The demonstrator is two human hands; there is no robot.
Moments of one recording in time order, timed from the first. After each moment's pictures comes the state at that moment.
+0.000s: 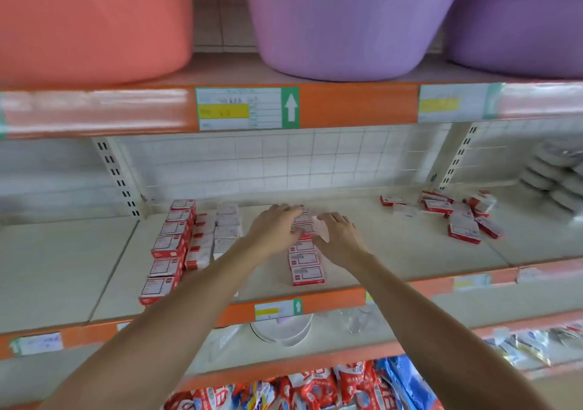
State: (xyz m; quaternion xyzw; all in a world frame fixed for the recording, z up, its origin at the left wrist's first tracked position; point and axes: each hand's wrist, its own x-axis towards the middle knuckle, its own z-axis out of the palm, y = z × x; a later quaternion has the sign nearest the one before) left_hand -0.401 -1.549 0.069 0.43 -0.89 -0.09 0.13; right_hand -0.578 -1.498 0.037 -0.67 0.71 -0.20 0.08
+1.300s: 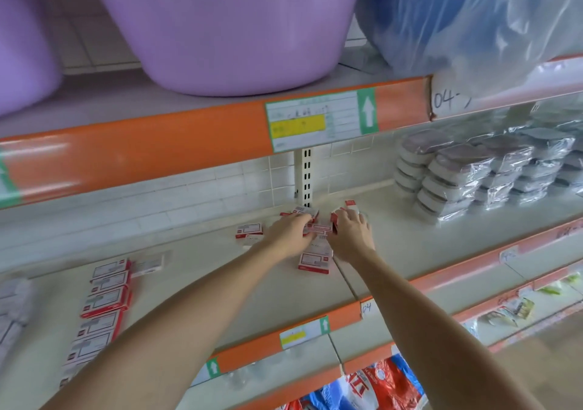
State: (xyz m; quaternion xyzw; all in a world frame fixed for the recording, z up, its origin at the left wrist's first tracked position) left_hand -0.849 -1.554 0.052 0.37 -0.91 -0.16 0.09; right_hand -1.003 -1.484 0.023 -0.51 0.83 -0.20 0.05
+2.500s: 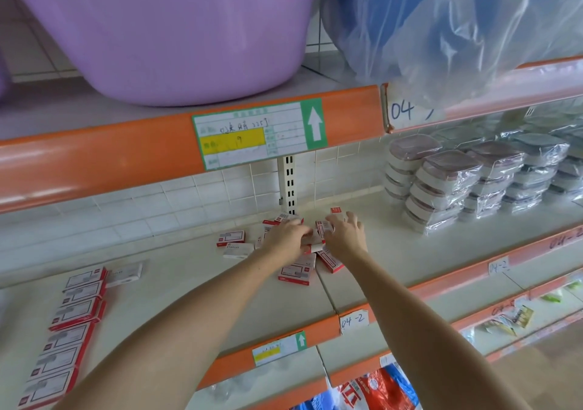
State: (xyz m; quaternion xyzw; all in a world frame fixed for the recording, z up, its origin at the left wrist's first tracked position) left_hand -0.893 -1.559 0.032 0.36 -0.93 -0.09 0.07; right_hand -1.047 -1.497 0.010 -0.49 0.84 -0.23 0.10
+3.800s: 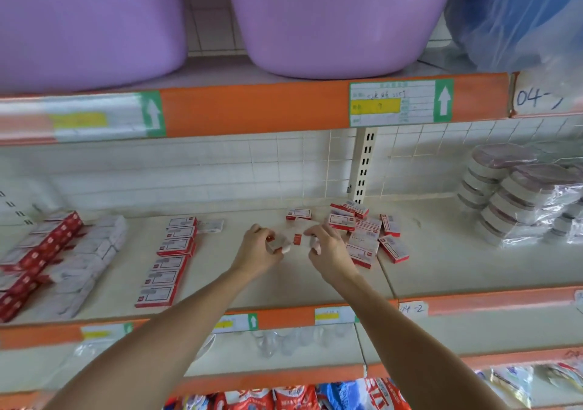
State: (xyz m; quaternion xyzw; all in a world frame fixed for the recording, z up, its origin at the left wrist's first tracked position) left_hand -0.687 -1.528 -0.005 0.56 -0.76 -0.19 0.26; right_hand -0.879 -1.476 -0.001 -0.68 0.63 -0.33 0.16
